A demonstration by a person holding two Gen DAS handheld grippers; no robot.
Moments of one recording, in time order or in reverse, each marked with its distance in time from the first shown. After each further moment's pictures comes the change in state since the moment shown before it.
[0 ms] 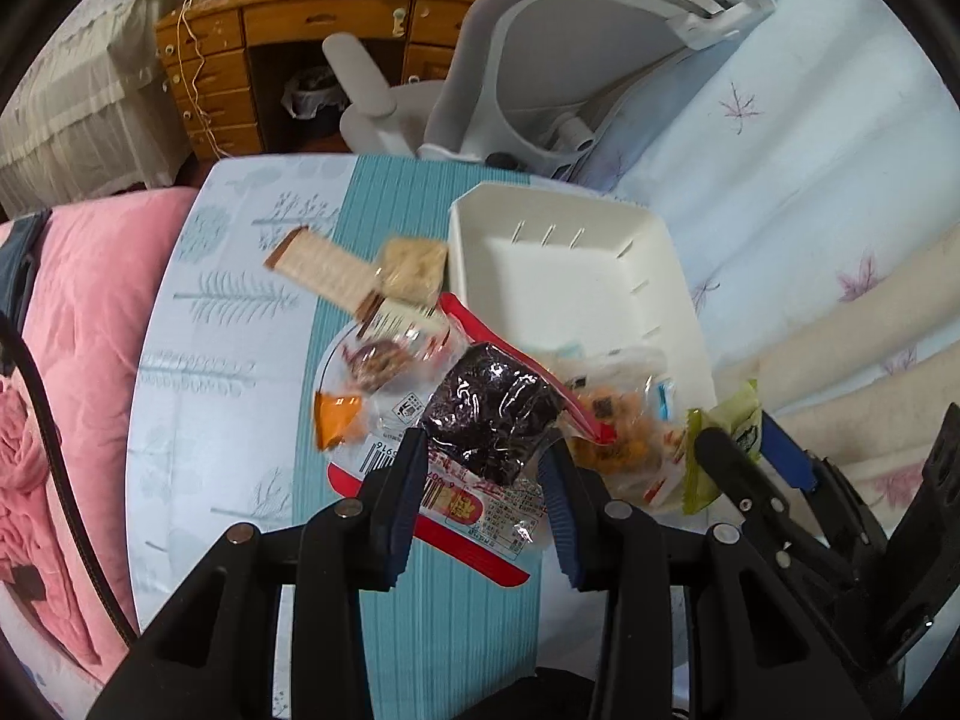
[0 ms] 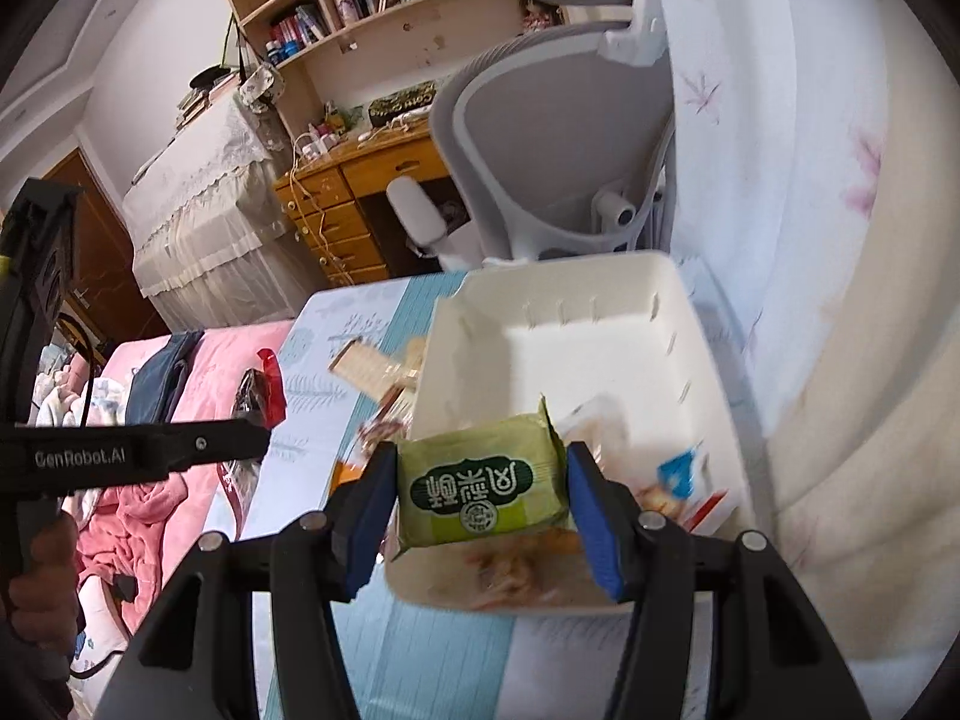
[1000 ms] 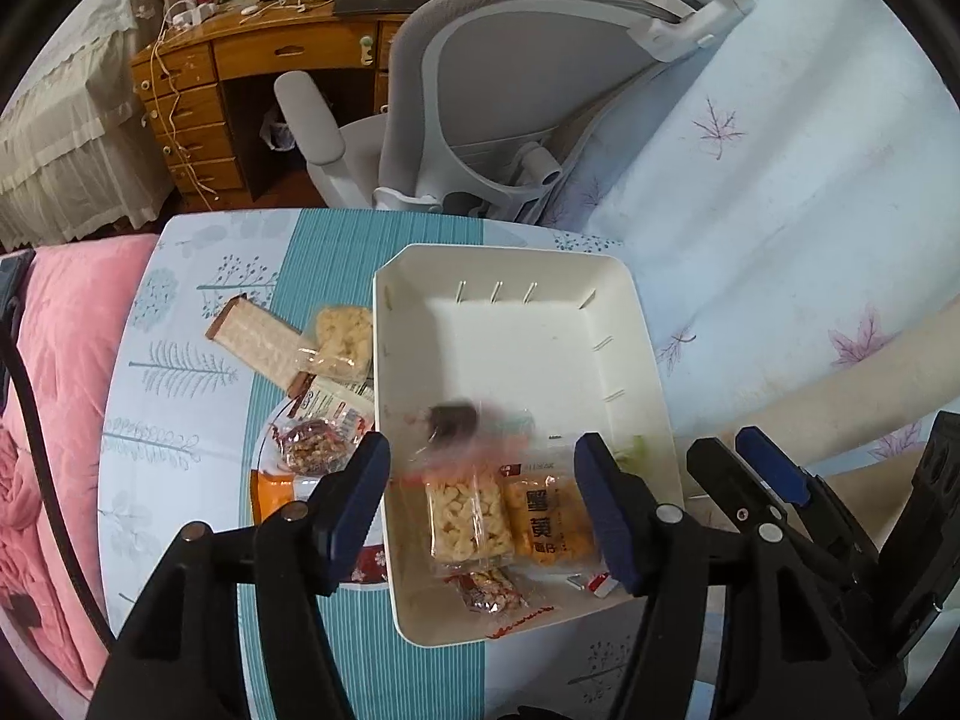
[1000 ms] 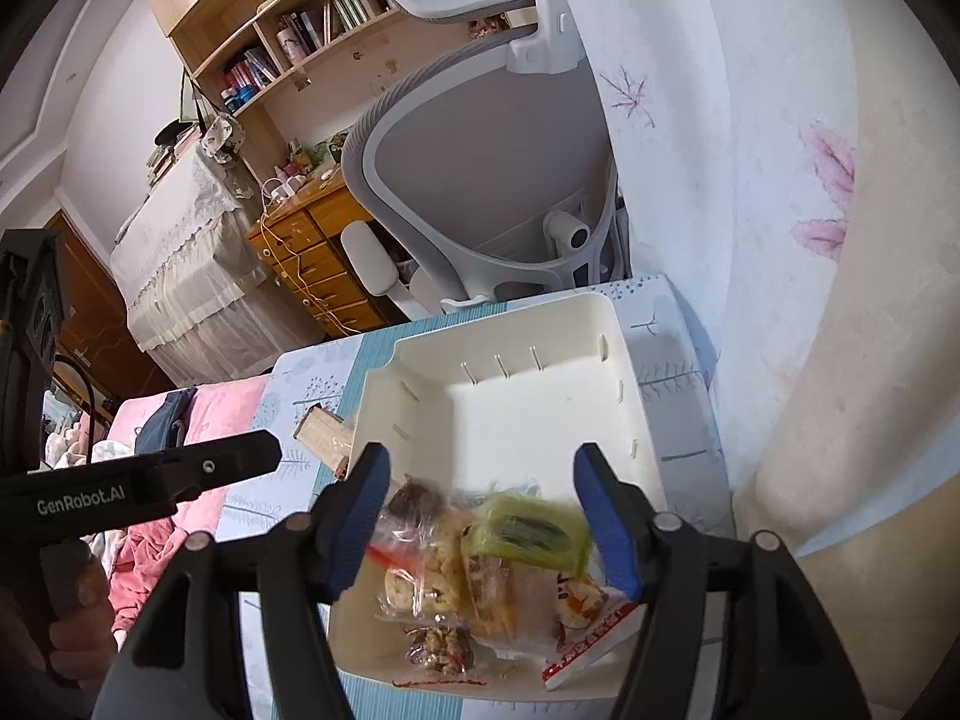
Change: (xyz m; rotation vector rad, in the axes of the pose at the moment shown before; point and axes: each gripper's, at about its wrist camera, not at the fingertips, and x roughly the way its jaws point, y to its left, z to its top) left arm 0.029 -0.057 0.050 0.017 -0.047 -0.003; right arm 0.019 -0.075 0.046 0.117 -0.016 0.026
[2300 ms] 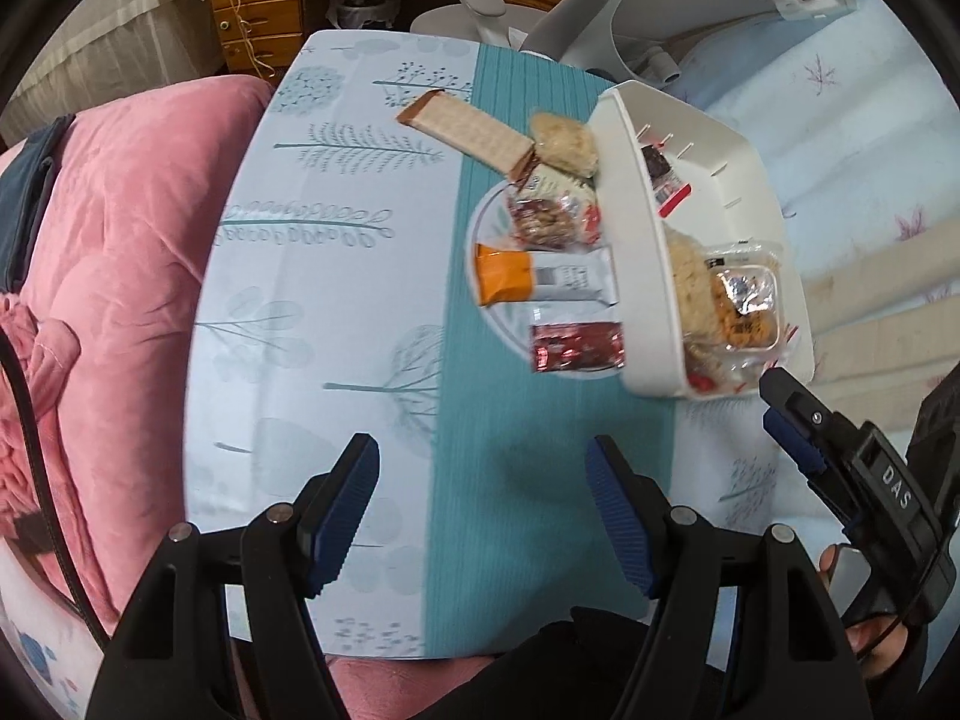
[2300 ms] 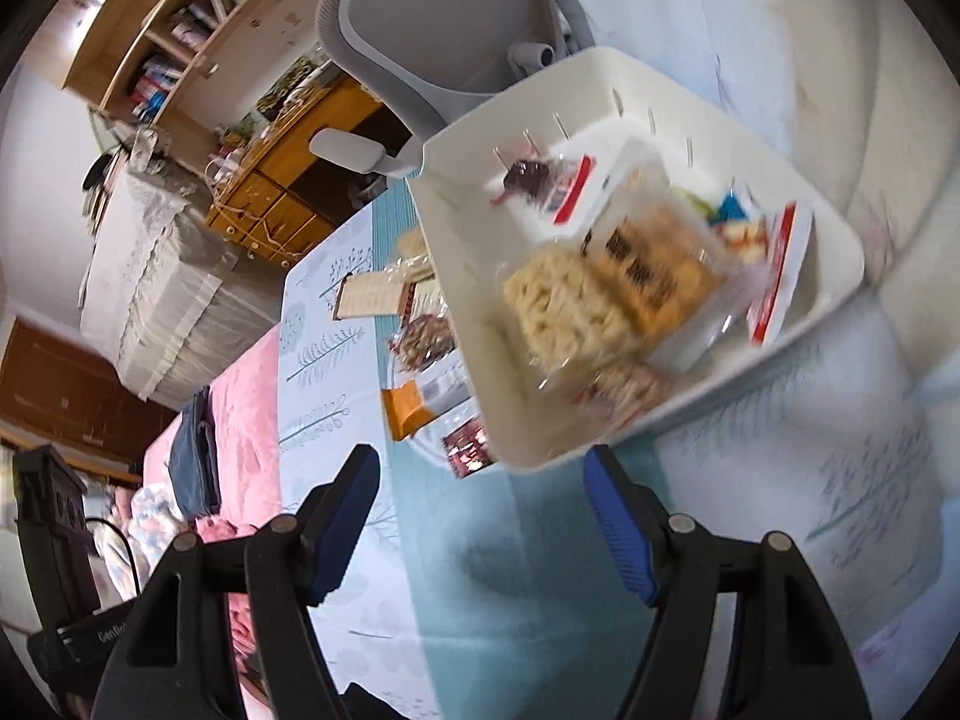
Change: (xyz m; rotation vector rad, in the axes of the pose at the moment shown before) left arm -0.034 0.206 -0.126 -0.067 0.220 -0.002; right arm 0.023 0.104 -0.134 0.363 0.194 -0.022
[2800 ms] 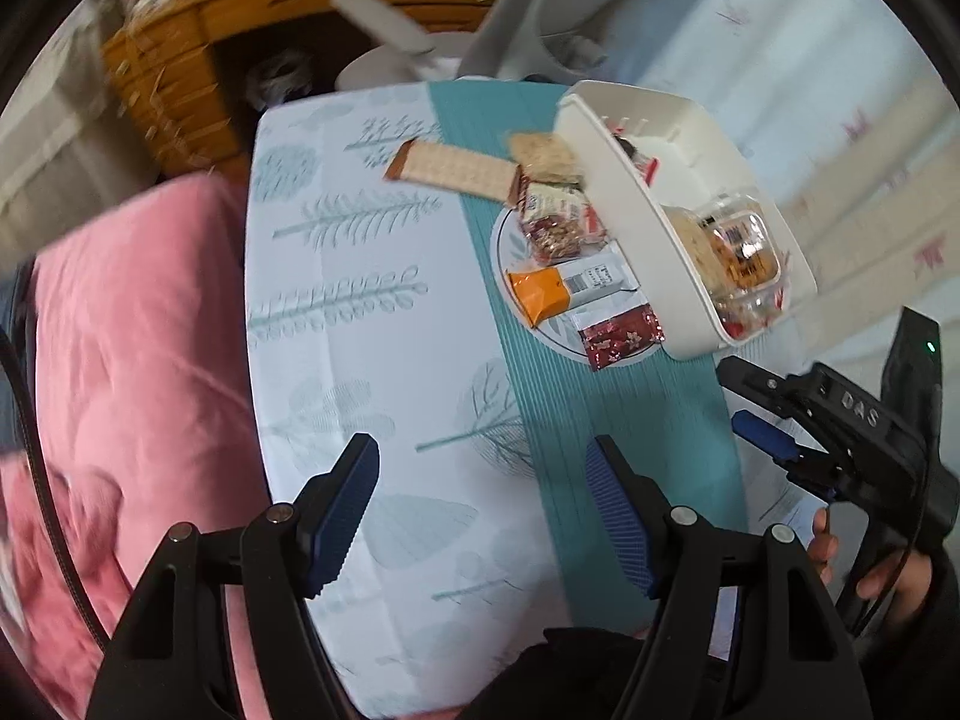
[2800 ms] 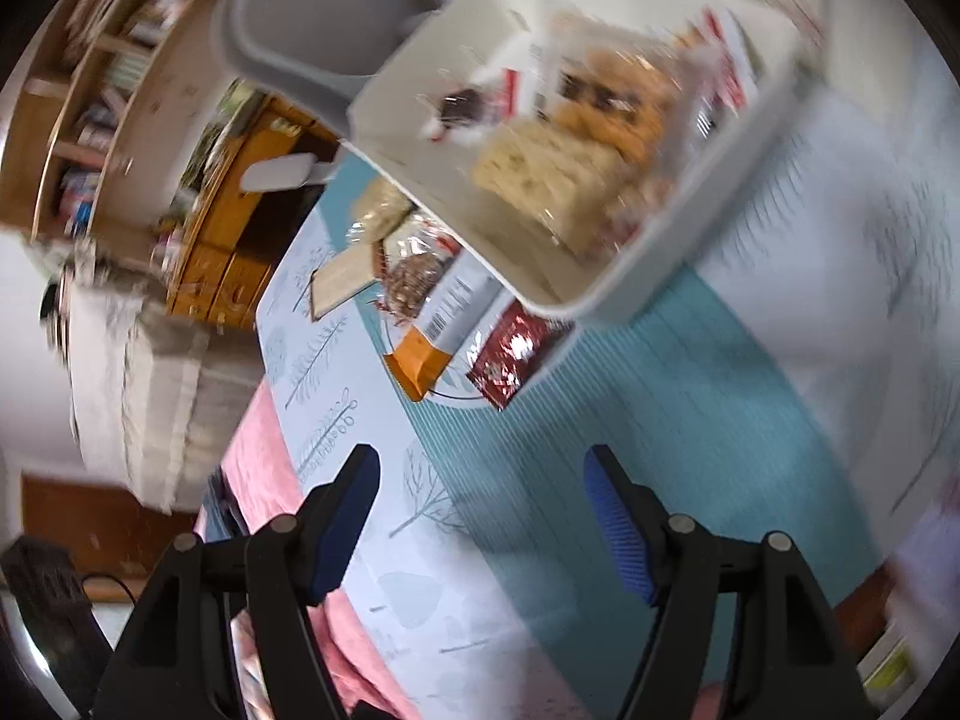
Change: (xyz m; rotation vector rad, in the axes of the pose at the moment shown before) left arm -0.017 0.044 0.016 0.345 -0.070 -0.005; right arm 0.042 0.019 -0.067 0.363 -0.025 -0.016
